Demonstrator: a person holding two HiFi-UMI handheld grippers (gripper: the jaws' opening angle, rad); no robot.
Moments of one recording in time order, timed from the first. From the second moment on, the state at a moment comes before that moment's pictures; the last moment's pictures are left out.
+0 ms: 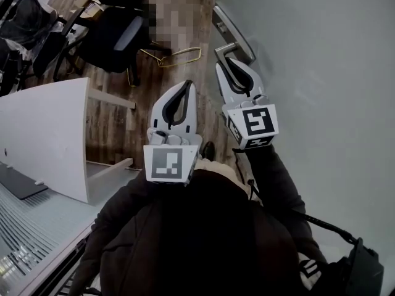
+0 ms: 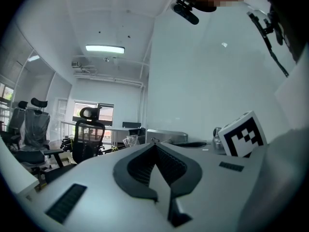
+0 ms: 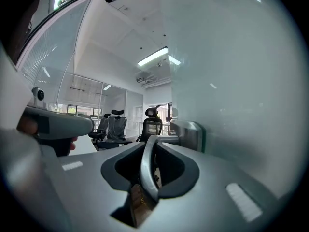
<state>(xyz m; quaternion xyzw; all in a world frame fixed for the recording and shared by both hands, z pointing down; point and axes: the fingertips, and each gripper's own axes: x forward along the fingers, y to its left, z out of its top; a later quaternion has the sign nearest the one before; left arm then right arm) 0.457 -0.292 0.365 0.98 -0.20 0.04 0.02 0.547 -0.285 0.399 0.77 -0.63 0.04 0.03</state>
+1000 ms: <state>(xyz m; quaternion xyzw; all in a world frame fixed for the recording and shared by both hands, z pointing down) 0.293 -0.324 0.358 0.97 -0.23 0.02 0.04 0.405 -0.300 0.391 0.73 -0.68 0.05 0.03</state>
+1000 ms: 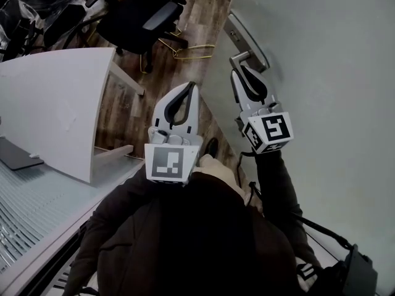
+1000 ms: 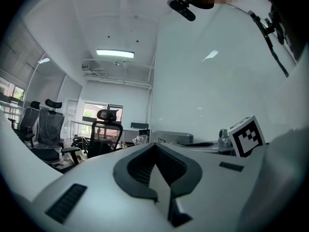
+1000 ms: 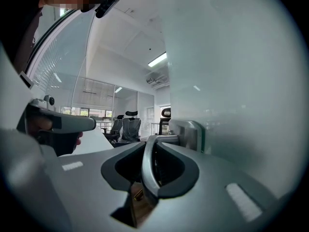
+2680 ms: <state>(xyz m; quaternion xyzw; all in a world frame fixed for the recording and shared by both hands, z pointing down) 0.033 -0.213 0.337 0.93 -0.37 0.02 0.02 0.130 -0.249 0.378 0.61 -0.79 0.03 0.05</state>
